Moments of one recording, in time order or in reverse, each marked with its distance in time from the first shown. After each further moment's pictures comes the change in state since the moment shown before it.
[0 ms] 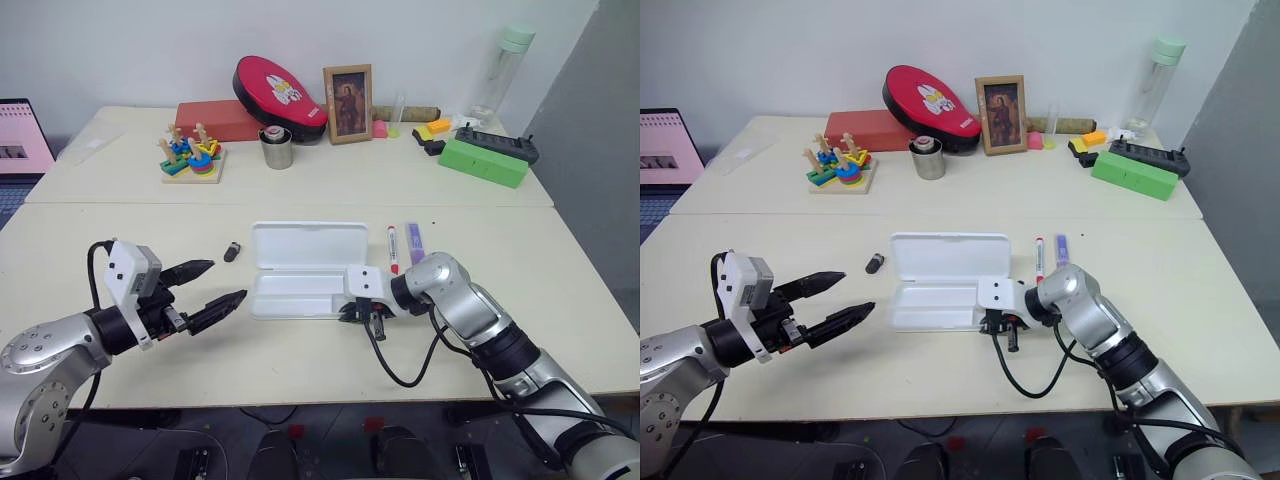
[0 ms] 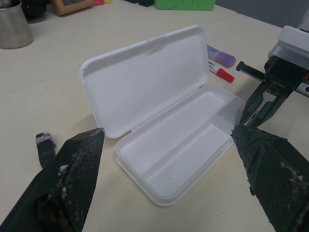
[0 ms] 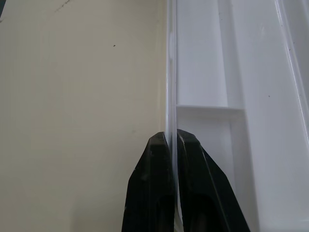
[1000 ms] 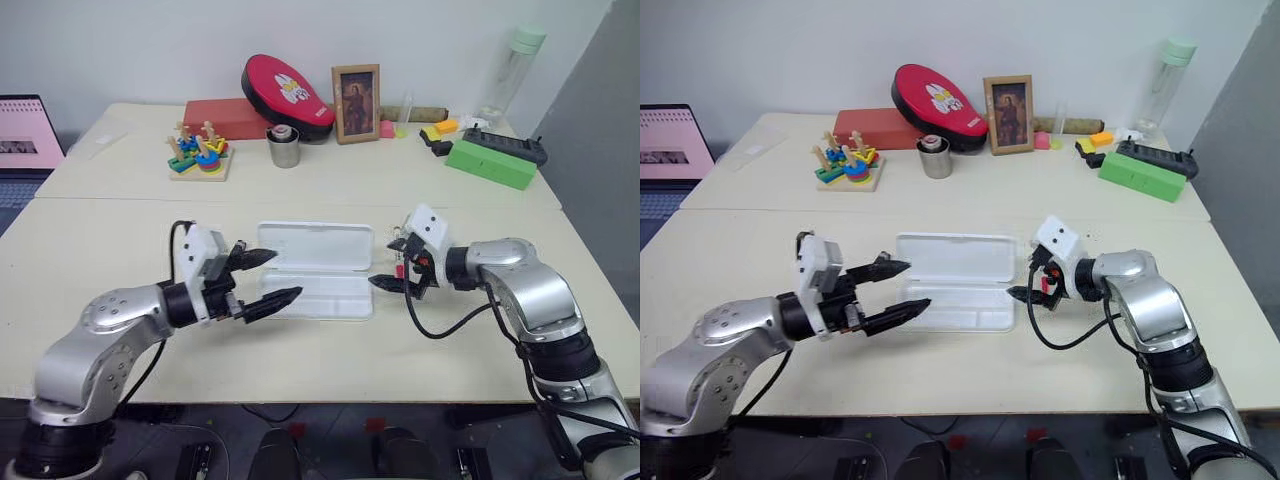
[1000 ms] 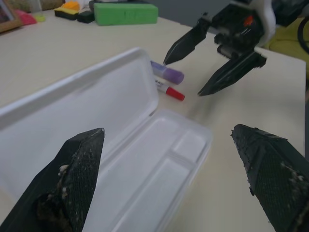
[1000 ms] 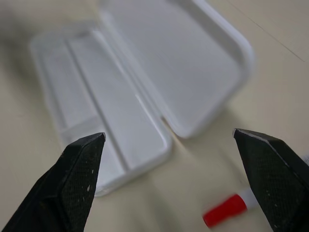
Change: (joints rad) left arm -0.293 -0.091 -0.329 0.035 0.042 0.001 -0.024; right arm 0.082 -0.070 -0.336 -0.262 0.226 0.499 -0.402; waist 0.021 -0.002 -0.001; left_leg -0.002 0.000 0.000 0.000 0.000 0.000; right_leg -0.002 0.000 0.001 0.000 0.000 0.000
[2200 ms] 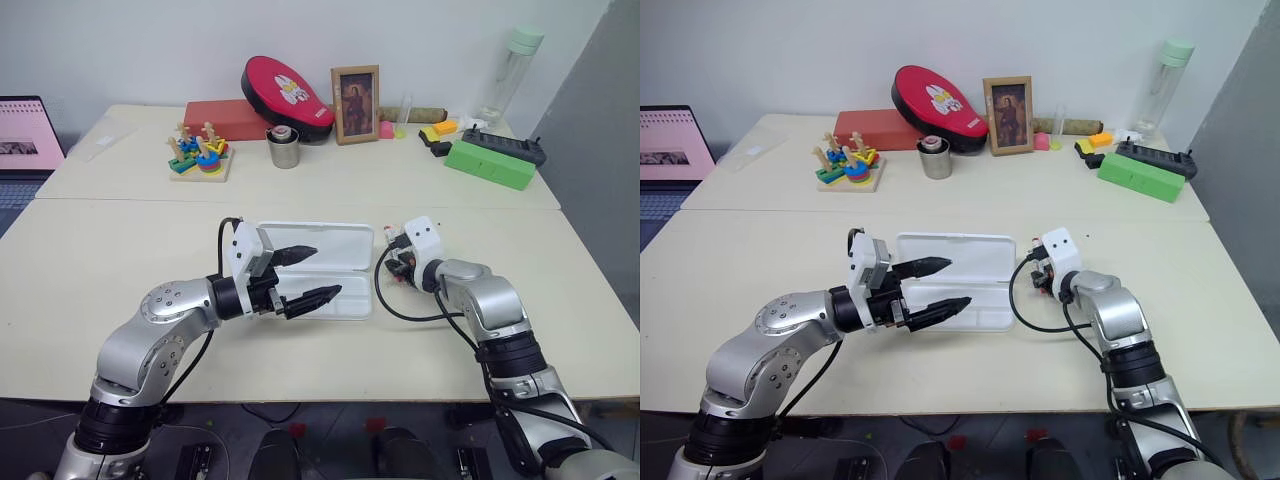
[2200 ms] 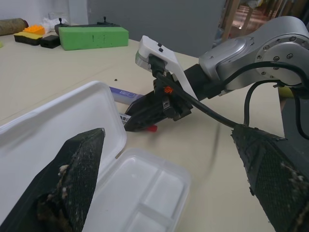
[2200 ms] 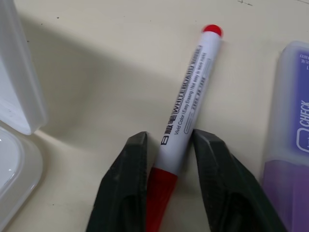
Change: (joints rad) left arm -0.067 -0.099 -0.107 0.020 0.051 -0.029 0.021; right arm -0.015 0.196 -0.039 0.284 -0.009 -0.055 -0.445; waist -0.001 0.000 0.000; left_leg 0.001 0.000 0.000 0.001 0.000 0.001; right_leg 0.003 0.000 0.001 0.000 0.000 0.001
